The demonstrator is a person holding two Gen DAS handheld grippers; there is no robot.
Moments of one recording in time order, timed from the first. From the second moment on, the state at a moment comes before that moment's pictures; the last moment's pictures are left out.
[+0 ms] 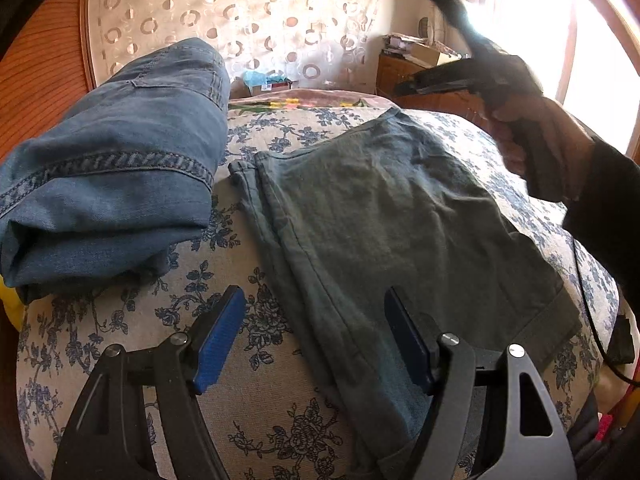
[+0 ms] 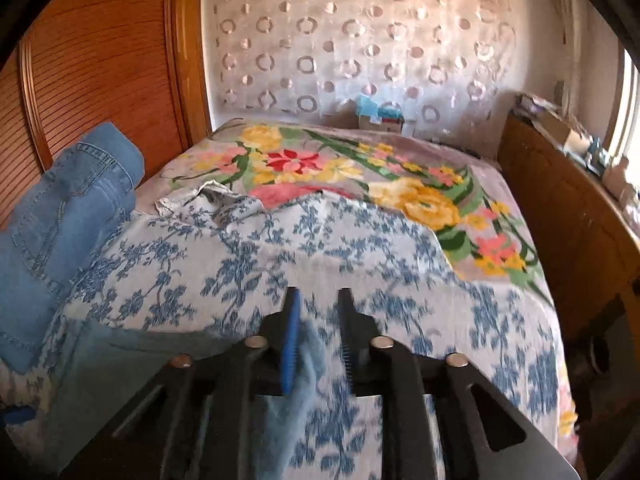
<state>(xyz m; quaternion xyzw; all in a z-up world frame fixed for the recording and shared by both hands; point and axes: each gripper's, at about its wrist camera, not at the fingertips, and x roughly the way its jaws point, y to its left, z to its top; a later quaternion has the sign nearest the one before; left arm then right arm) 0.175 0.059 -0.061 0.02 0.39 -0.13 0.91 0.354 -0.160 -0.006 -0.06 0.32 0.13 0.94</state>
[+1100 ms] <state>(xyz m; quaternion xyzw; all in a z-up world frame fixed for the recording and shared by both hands) 0.168 0.048 -0.057 0.06 0.37 -0.12 0.92 0.099 -0.210 -0.052 -0.05 0.32 0.21 0.92</state>
